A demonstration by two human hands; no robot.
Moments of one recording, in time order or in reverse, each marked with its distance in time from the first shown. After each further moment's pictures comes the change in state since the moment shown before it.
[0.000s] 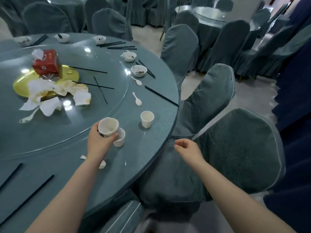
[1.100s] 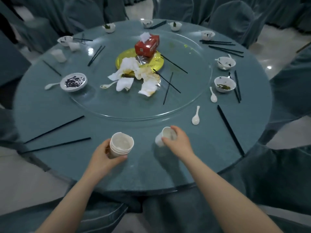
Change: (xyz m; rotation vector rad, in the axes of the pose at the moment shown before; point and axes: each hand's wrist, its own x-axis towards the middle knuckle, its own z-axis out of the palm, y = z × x) left_hand -0.059 0.003 0.017 0.190 0.400 -0.302; right_hand 0.184 -0.078 0.132 -0.242 -0.696 -0.401
